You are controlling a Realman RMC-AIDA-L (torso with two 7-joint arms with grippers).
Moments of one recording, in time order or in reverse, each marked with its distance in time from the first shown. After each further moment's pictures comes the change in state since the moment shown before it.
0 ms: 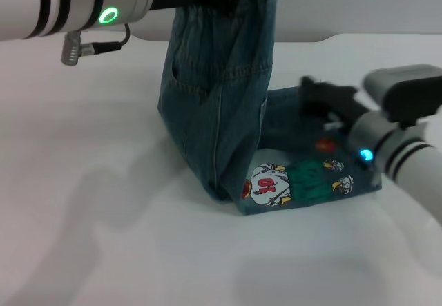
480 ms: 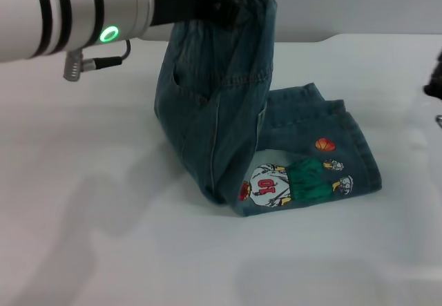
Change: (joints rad) left arm 0.047 0.000 0.036 0.002 -0.002 0.045 0.013; right arm -0.226 -0.003 0.312 0.001 0.001 -0.345 -0.261
